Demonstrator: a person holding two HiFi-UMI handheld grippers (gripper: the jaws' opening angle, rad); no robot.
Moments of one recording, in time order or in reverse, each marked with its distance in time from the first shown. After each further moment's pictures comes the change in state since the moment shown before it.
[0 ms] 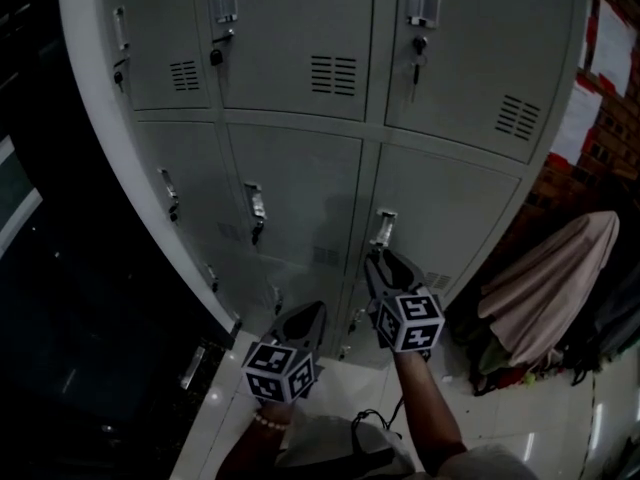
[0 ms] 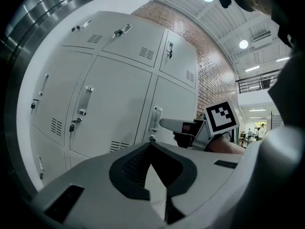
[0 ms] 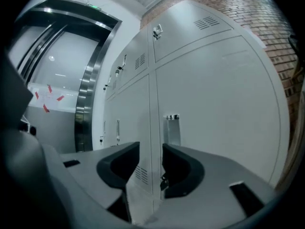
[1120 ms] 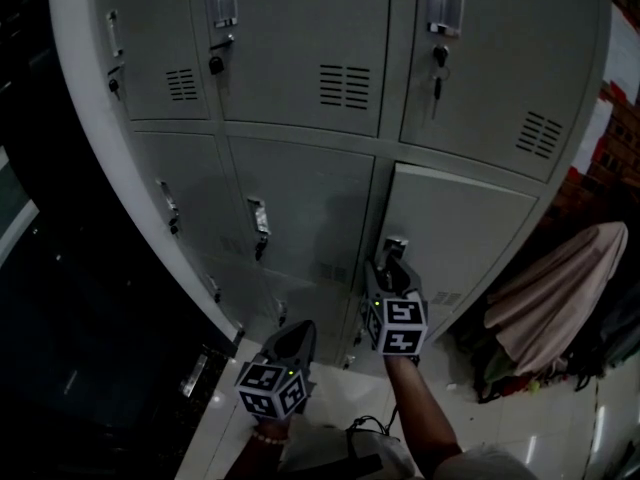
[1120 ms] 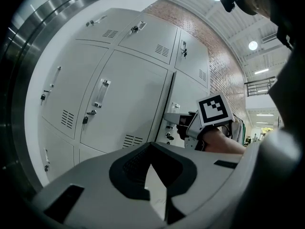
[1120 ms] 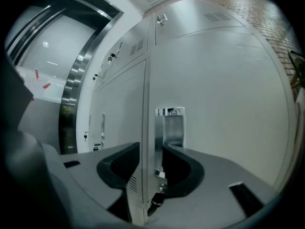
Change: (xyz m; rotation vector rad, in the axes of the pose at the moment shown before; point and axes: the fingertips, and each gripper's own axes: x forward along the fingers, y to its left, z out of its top) left arm -0.001 0.046 -0.017 -0.066 0.016 0.064; right arm 0.047 -0.008 -0.003 -0.042 0.026 -0.143
